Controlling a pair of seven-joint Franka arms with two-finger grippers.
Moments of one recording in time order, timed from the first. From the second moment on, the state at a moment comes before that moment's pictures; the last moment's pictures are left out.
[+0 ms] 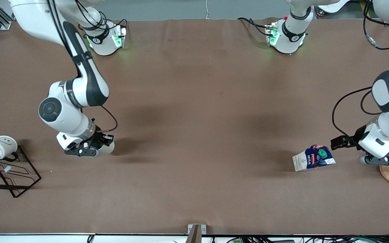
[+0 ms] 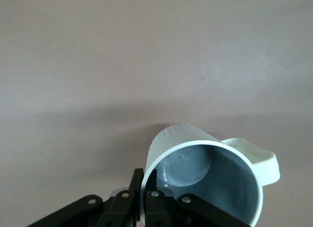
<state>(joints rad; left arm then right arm) 0.01 0.41 0.00 -1.57 -0.02 2.05 0.03 0.35 0.38 -0.07 -1.85 0.12 2.32 0.33</state>
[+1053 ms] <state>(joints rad) -0.01 0.53 0.00 -1.60 -0.05 2.21 0.01 0.80 0.78 -0.09 -1.40 0.08 2.33 0.81</state>
